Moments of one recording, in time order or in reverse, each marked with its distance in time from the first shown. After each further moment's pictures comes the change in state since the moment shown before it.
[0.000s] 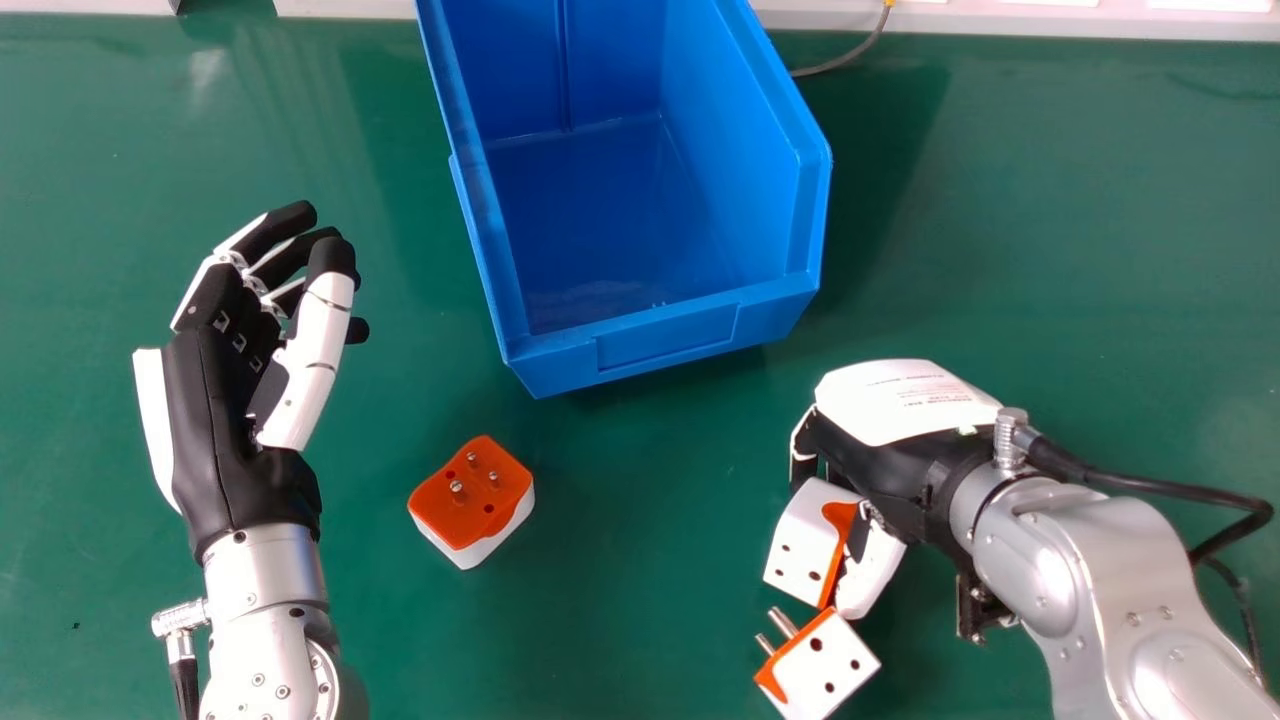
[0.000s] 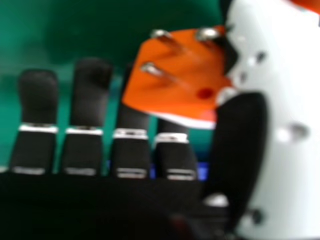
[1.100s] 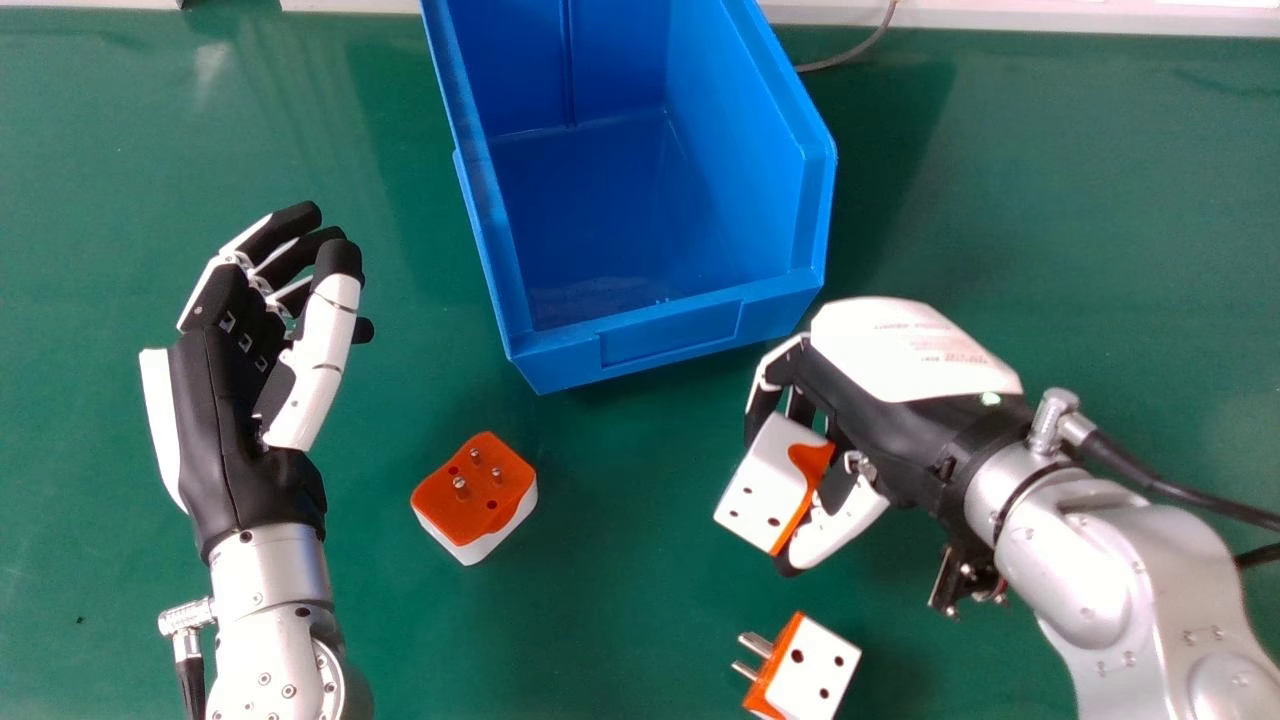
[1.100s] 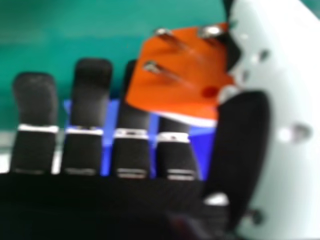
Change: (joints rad) left arm -0.015 0.001 -0.004 0.037 0.003 -0.027 0.001; right arm 0.071 0.042 -0.129 -0.200 0.097 -0.039 -0.097
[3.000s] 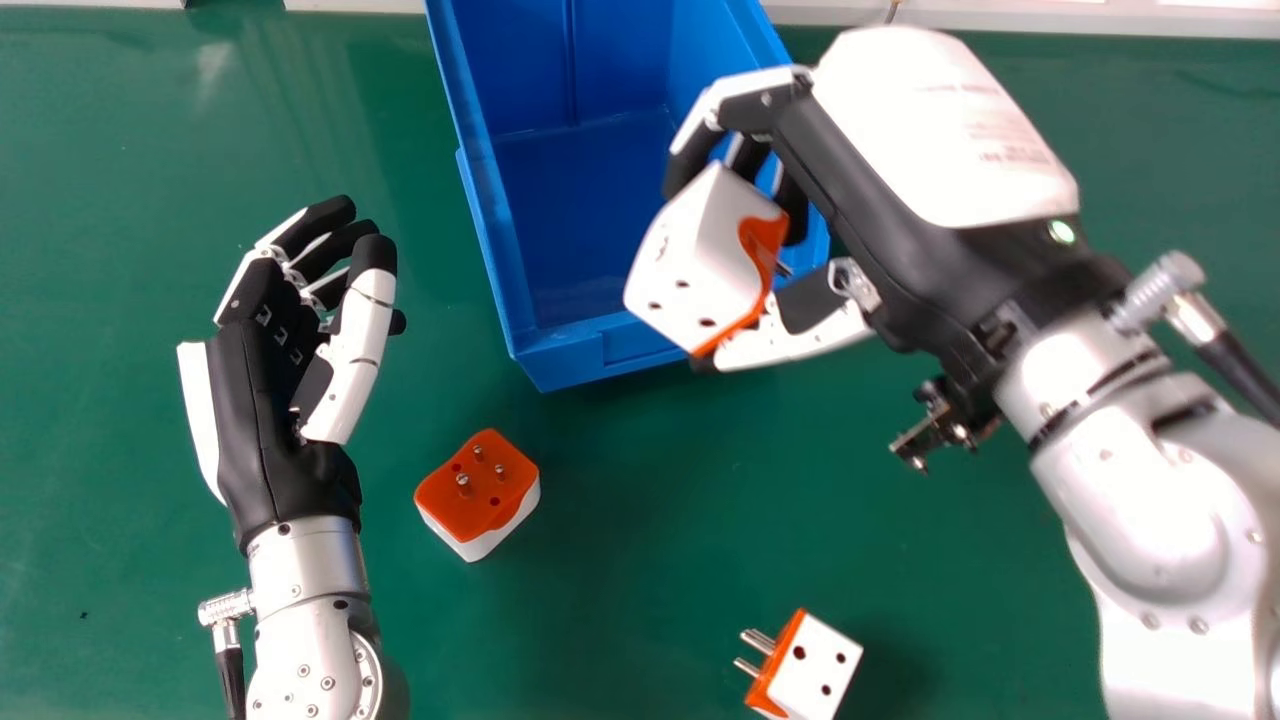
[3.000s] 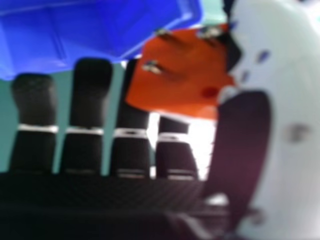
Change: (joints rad) left arm -0.011 -0.029 -0.042 0.022 0.021 -0.036 0.031; right arm -0.155 0.176 -0.118 -0.221 -0.013 -0.077 -0.030
